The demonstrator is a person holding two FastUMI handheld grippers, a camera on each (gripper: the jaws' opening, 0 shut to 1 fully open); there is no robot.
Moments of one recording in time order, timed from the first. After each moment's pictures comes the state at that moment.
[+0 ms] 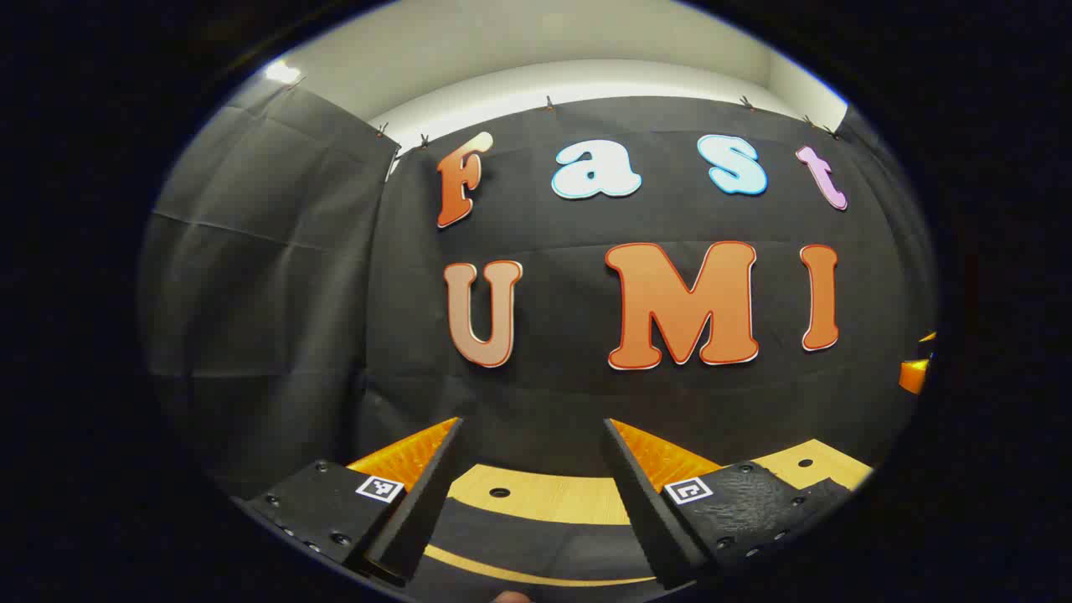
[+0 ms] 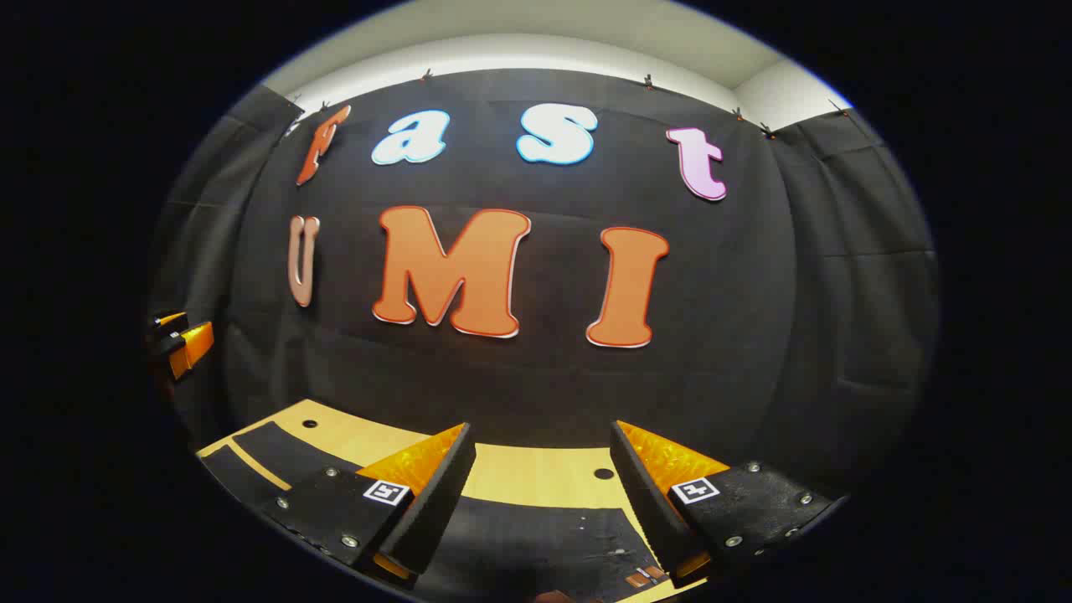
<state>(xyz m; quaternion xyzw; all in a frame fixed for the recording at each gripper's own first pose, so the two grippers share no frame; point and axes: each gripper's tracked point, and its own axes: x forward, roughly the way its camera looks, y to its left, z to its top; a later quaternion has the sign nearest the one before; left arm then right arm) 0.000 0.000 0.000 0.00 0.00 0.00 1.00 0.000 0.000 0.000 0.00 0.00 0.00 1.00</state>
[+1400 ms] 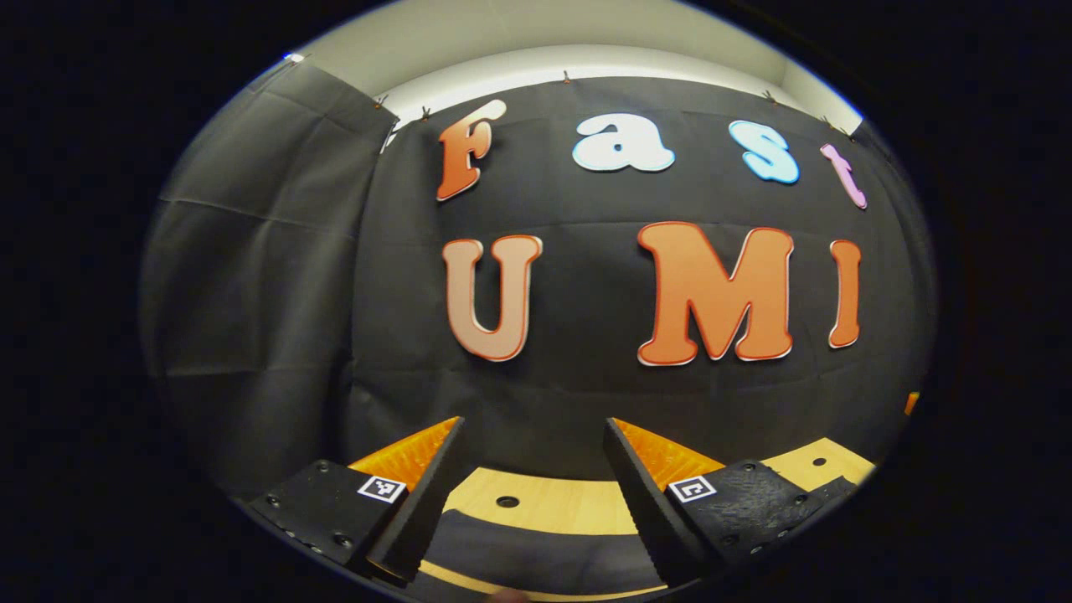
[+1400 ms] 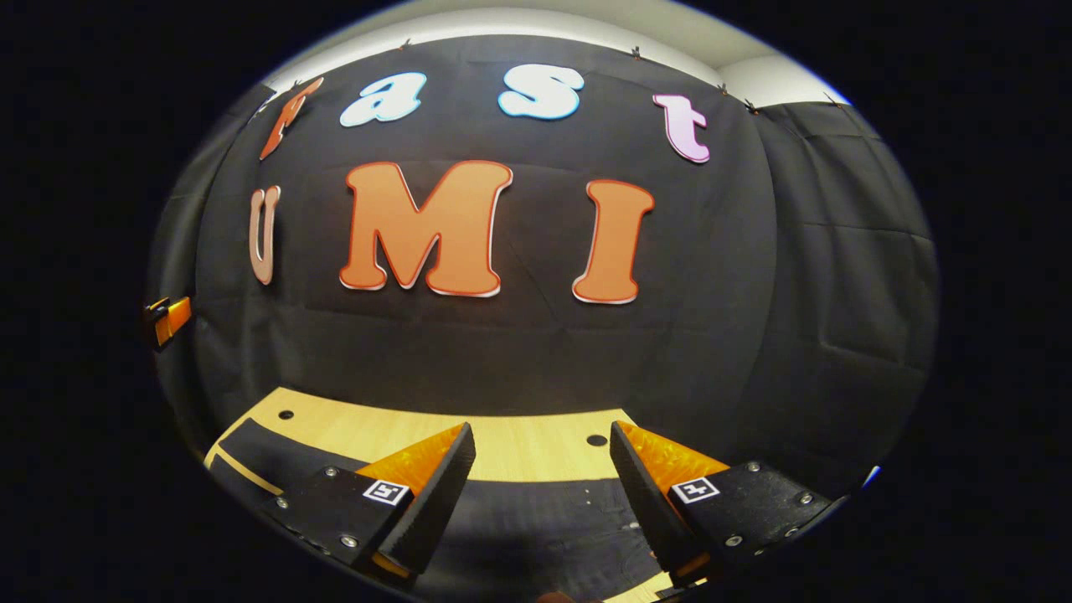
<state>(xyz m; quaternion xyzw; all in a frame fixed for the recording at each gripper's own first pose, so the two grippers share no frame) 0.075 0.088 -0.026 -0.01 0.03 0.02 1.00 0.014 0.021 -0.049 0.01 0.08 -0.06 1.00</state>
